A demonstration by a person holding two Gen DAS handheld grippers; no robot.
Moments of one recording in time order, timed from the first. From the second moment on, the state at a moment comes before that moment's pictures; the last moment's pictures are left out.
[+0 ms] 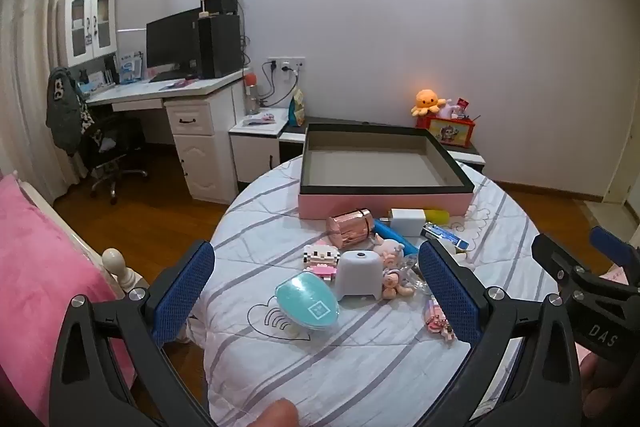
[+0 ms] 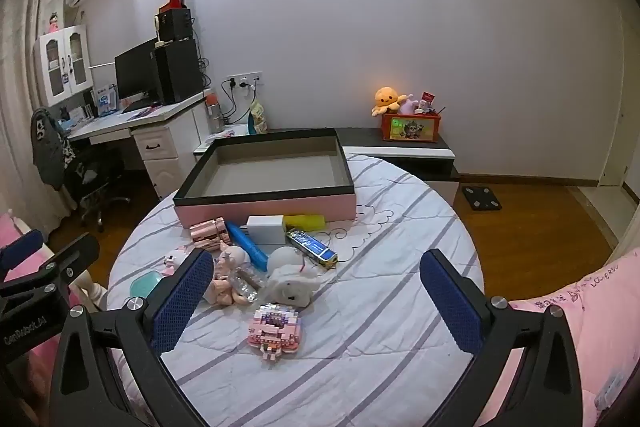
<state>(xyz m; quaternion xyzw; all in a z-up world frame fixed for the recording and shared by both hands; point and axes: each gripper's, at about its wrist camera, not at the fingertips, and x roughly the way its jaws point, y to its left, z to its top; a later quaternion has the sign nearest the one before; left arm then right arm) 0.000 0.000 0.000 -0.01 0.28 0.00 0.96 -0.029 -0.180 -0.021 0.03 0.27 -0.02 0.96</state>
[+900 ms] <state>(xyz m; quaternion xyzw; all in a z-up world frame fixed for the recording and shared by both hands) 0.001 0.001 0.004 -0.02 0.25 -0.01 0.97 -0.024 -0.182 -0.018 0.03 0.27 -0.03 0.96</state>
